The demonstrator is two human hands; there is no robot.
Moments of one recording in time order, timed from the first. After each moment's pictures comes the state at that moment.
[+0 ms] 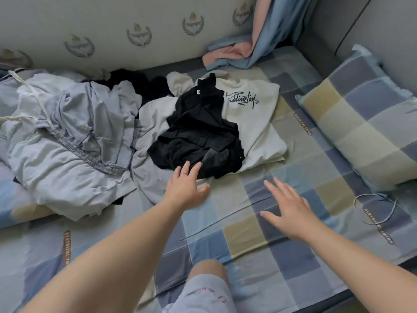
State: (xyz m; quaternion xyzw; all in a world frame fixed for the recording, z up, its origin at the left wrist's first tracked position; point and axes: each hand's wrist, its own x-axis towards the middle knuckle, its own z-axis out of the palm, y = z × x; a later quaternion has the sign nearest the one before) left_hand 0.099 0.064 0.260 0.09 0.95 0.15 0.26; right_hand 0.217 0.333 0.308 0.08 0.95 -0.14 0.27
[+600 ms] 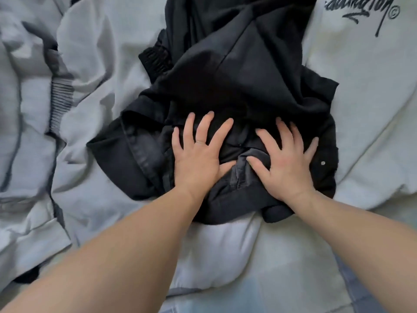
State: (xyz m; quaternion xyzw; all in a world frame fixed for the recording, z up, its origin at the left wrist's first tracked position) left_hand -0.167 0.084 -0.119 0.14 0.99 0.08 0.05; right_hand -0.128 0.280 -0.106 0.04 0.99 -0.12 0.10
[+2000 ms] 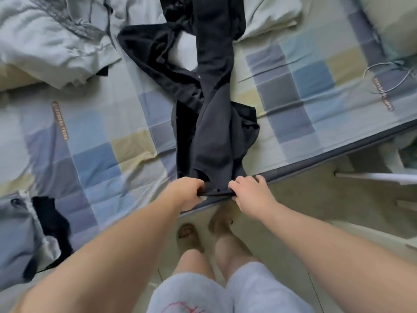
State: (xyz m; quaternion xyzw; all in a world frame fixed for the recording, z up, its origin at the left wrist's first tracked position) left_hand 0.473 -0.013 0.142 0.20 0.85 0.06 0.49; right_hand 0.541 0.191 0.153 -0.07 0.93 -0.05 0.36
